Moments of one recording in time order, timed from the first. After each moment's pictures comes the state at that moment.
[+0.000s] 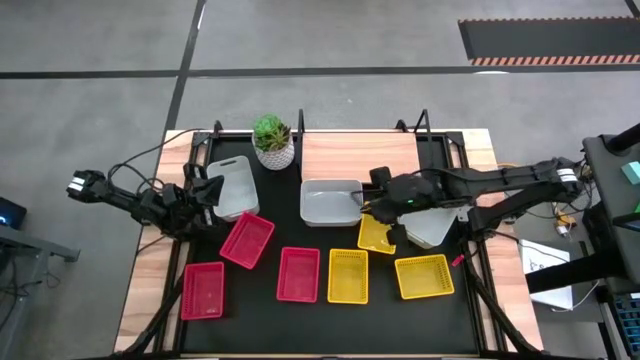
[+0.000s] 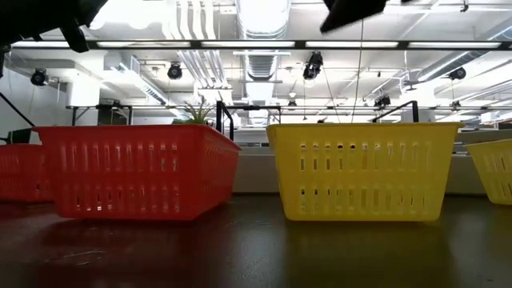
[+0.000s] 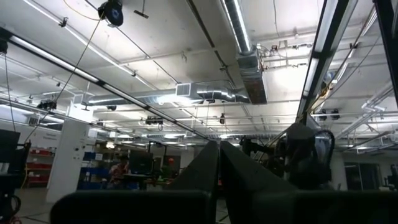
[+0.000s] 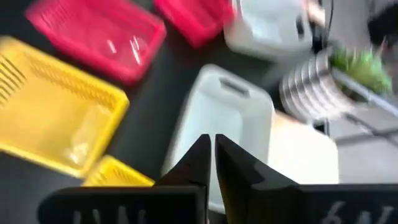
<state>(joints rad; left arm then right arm) -0.31 0.45 0.01 1.19 -0.58 0.41 0.08 1.32 1.21 -0.66 0.13 -0.43</state>
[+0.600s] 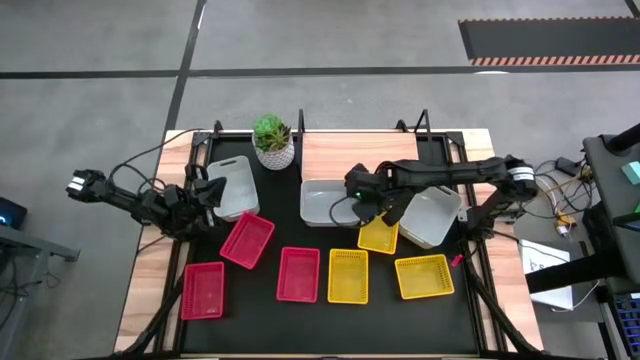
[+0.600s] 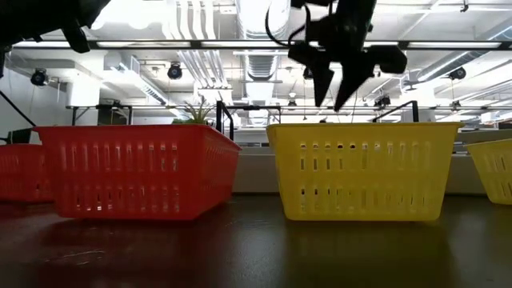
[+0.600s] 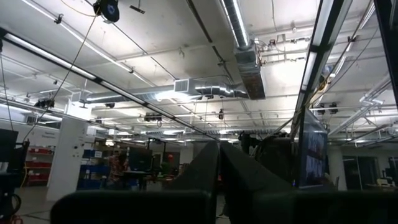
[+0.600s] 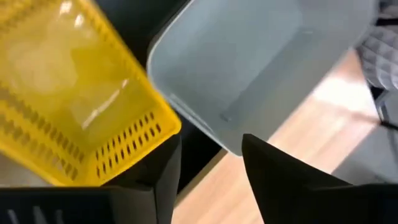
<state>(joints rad) -0.31 0.47 0.01 1.18 -0.58 0.40 -0.07 1.65 1.39 -1.01 0.19 -0.94</state>
